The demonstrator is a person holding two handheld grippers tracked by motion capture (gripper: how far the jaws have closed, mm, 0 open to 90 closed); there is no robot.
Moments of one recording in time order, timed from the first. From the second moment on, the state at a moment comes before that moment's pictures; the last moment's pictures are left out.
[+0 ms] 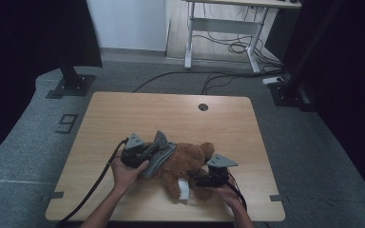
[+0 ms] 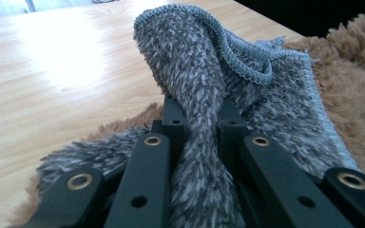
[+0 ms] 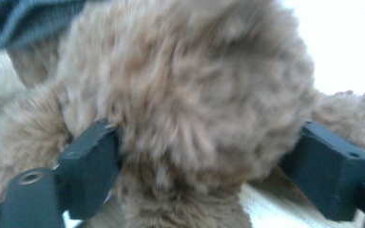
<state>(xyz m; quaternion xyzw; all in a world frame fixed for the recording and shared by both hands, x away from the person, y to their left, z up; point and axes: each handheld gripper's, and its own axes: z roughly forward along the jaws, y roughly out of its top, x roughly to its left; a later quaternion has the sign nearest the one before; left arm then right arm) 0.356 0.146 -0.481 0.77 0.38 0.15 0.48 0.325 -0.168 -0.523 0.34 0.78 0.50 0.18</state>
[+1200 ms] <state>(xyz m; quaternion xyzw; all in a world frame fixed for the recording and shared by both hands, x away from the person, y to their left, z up) 0.359 0.134 -0.495 0.77 0.37 0.16 0.50 0.343 -0.145 -0.523 0.35 0.77 0.48 0.23</state>
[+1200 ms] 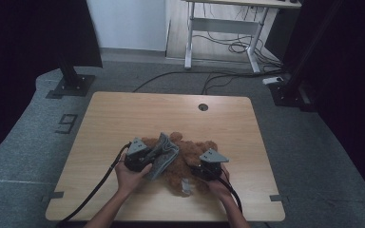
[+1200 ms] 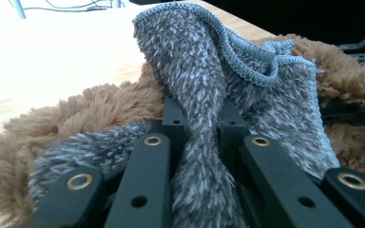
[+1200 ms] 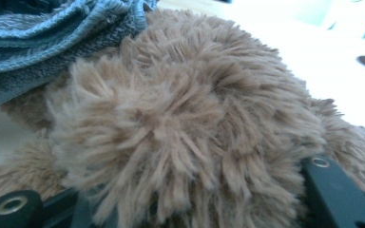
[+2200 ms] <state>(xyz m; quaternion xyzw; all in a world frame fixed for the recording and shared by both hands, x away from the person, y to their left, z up) 0.374 0.101 -0.475 0.79 0.37 0.15 0.47 0.318 -0.137 -0.530 0.27 0.78 0.49 0.29</state>
